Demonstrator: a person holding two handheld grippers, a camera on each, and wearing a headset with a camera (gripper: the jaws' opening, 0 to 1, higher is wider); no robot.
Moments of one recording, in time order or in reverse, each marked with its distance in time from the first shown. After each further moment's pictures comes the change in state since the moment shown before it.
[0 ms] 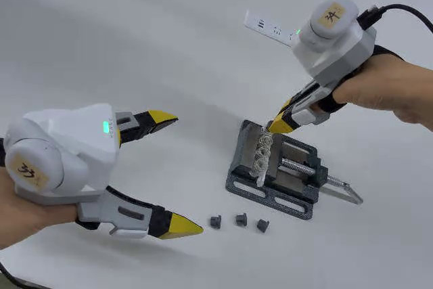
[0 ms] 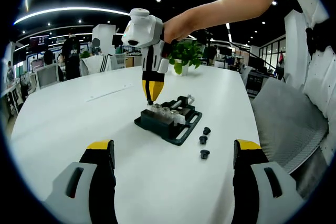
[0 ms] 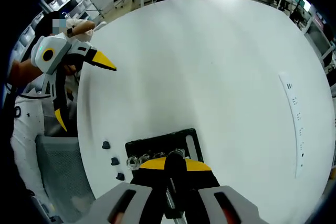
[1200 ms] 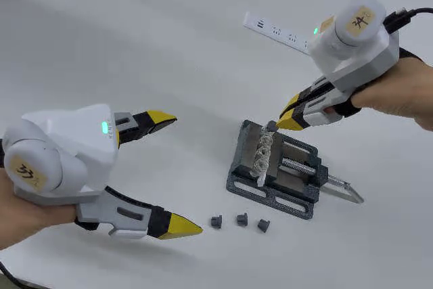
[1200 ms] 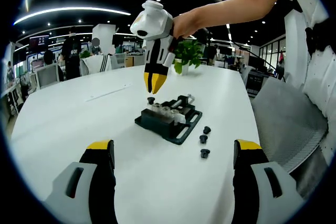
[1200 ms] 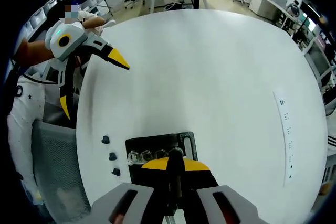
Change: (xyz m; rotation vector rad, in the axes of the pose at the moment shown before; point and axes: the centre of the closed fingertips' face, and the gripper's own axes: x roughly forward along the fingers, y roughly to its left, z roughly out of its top) left arm -0.001 0.001 -0.002 0.001 0.004 0.000; right arm -0.015 0.007 0.001 -0.120 -0.072 -0.050
